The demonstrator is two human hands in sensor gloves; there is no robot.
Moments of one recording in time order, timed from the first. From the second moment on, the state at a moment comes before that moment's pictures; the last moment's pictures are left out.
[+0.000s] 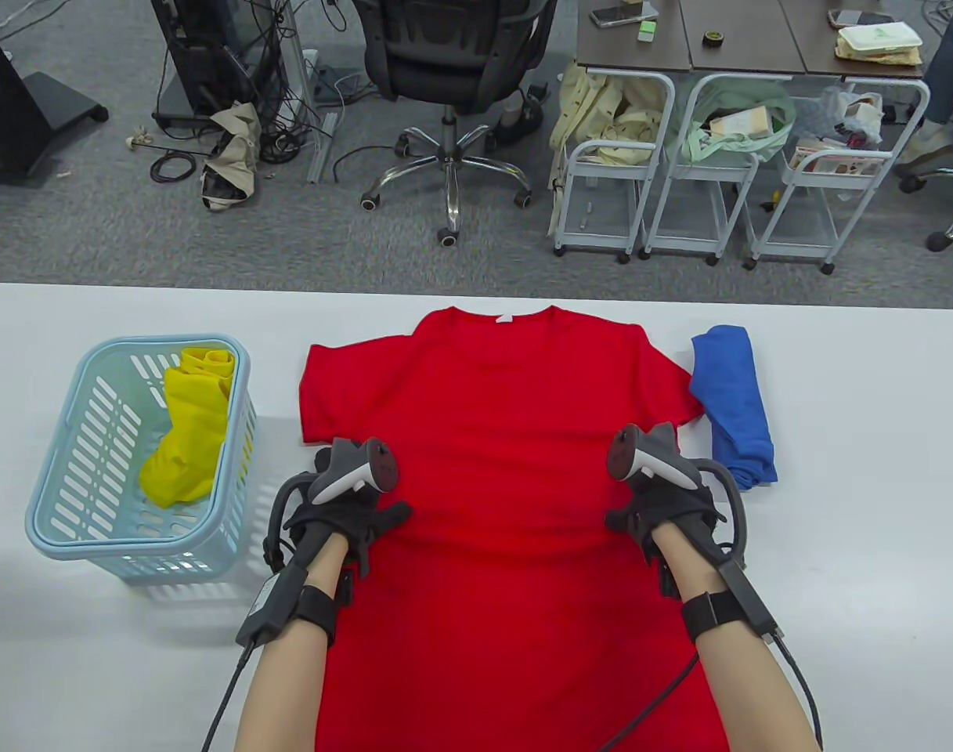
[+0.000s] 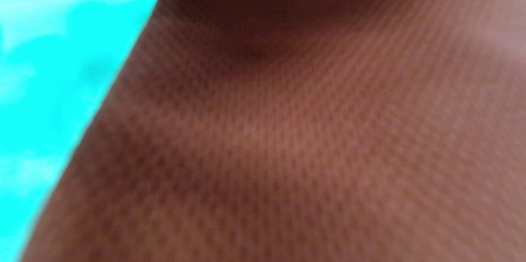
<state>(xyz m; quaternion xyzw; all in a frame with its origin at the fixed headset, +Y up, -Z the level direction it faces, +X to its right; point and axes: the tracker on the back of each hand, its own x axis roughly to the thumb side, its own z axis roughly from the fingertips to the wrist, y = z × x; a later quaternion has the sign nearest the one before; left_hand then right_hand) -0.186 -0.790 -0.391 -0.35 0.01 -0.02 0.93 0.192 -0.759 -0.389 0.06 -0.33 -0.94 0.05</state>
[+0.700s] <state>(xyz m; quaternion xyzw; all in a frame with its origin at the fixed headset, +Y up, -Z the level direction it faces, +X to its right) -0.180 -0.797 -0.416 -0.39 0.03 0.02 0.92 0.213 -0.766 -0.427 0.11 -0.36 -0.92 -0.06</state>
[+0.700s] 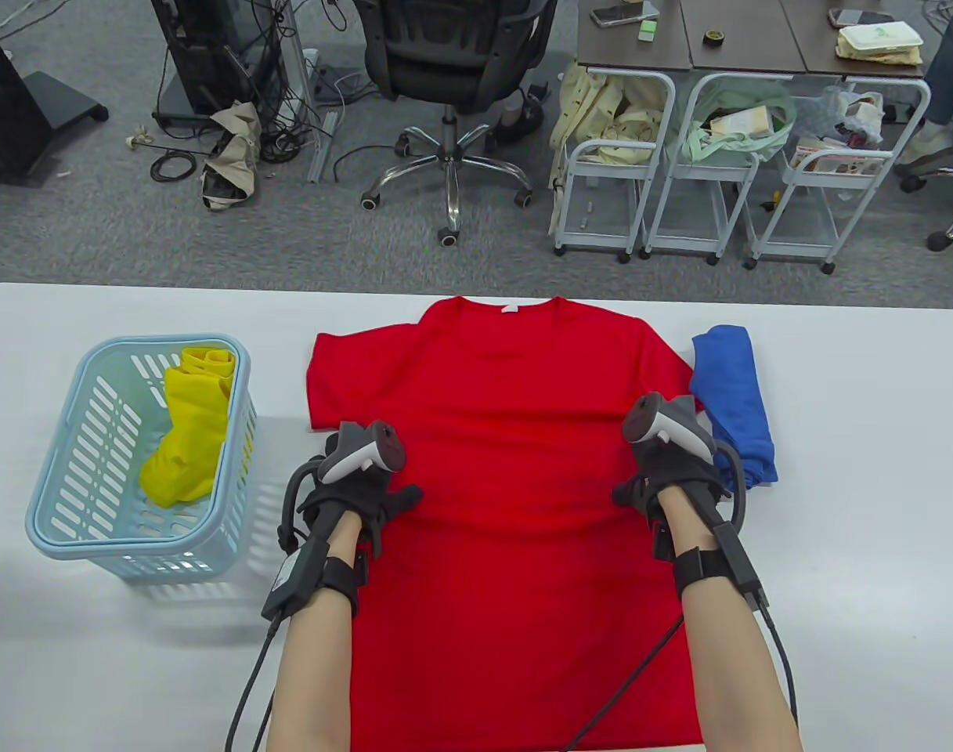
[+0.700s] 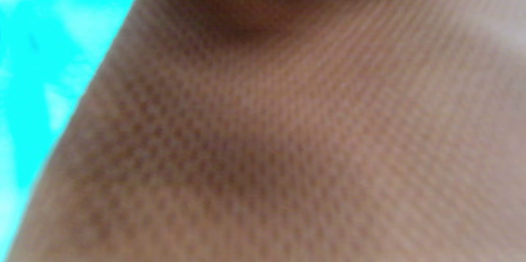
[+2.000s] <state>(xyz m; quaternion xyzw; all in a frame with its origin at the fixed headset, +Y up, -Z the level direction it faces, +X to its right) -0.186 -0.777 -0.464 -0.23 0.03 -0.17 0.96 0.069 -0.741 -0.341 -0.16 -0.25 -0.95 0.06</state>
